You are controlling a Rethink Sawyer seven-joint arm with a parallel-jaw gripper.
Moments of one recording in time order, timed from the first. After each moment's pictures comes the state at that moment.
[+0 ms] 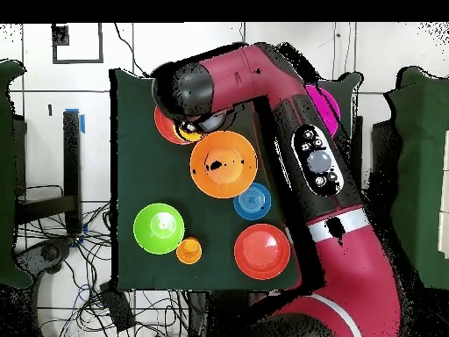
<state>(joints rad) -0.55 -0.57 0.88 1.22 -0.74 1.26 1.32</state>
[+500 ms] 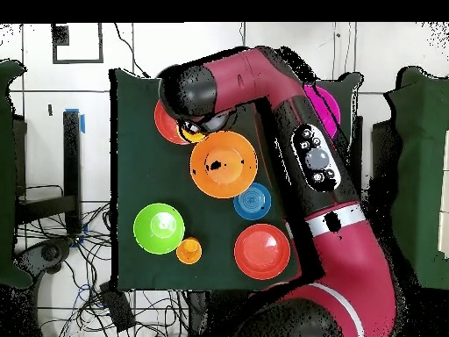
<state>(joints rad) -0.55 -0.53 0.88 1.20 -0.77 1.26 1.30</state>
